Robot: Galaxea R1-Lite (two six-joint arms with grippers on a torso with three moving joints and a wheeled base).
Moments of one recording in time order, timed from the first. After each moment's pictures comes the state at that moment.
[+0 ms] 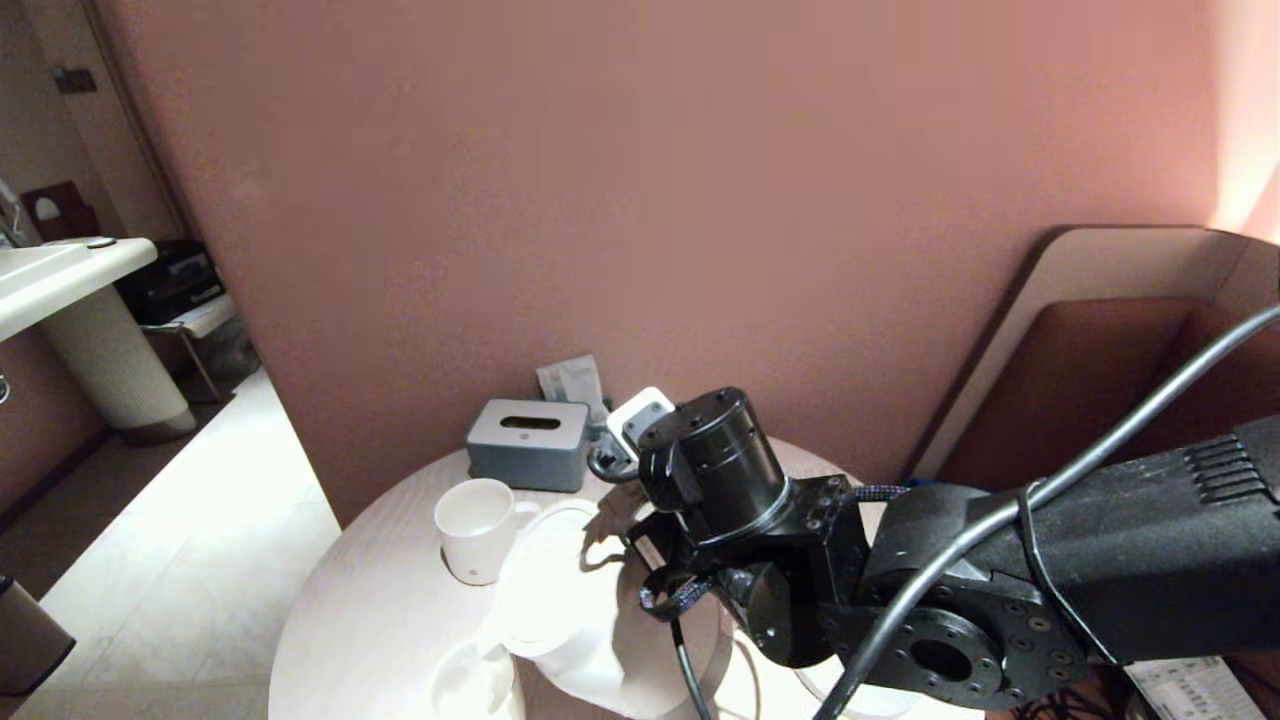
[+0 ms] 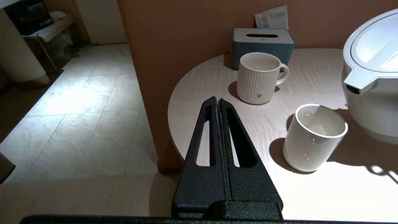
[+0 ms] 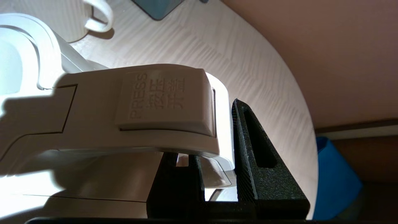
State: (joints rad) left arm 0.01 0.00 0.00 -0.03 0.00 0.00; right arm 0.93 1.95 -1.17 -0.22 -0.64 -0.10
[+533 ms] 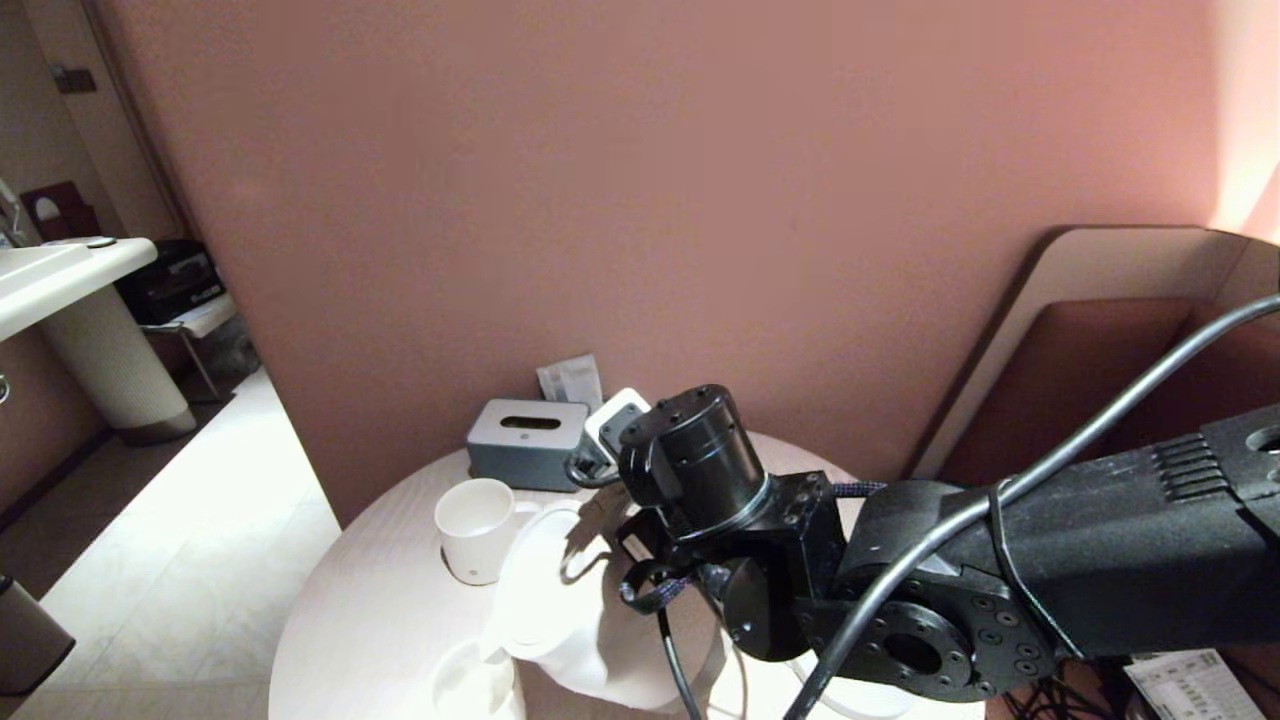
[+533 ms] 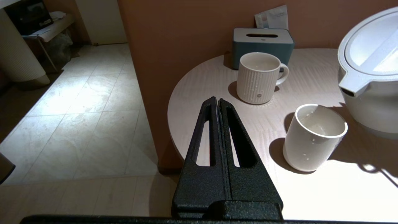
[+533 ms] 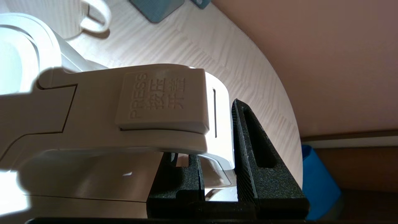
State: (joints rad) left arm 0.01 0.00 0.00 -0.03 0.00 0.00; right arm 0.94 1.98 -1.22 -0.21 -0.67 -0.18
